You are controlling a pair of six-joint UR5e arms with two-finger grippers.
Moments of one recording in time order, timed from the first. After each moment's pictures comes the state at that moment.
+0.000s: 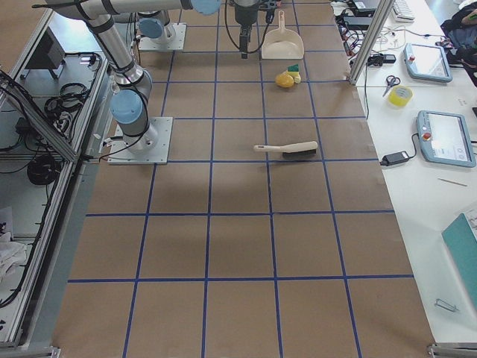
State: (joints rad) left arm -1.57 -1.58 -1.49 -1.65 1.54 0.02; right arm 1.56 -1.68 1.60 -1.53 -1.56 0.14
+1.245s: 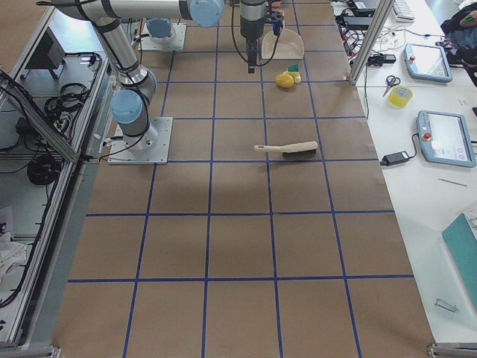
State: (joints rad) left arm -1.30 -1.63 -1.49 -1.59 1.55 0.51; right arm 1.39 -1.66 1.62 -1.54 -1.60 -0.22
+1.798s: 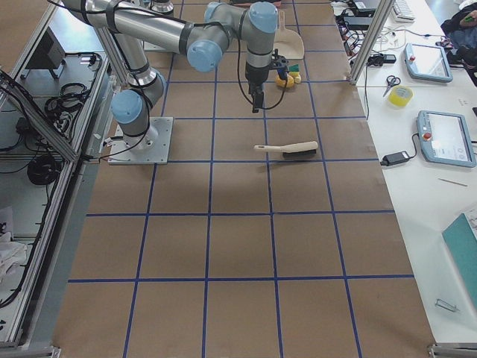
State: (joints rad) left arm -1.21 -1.77 -1.49 -1.52 1.61 1.04; right arm 1.19 -1.59 1.76 -1.73 -1.60 -0.52
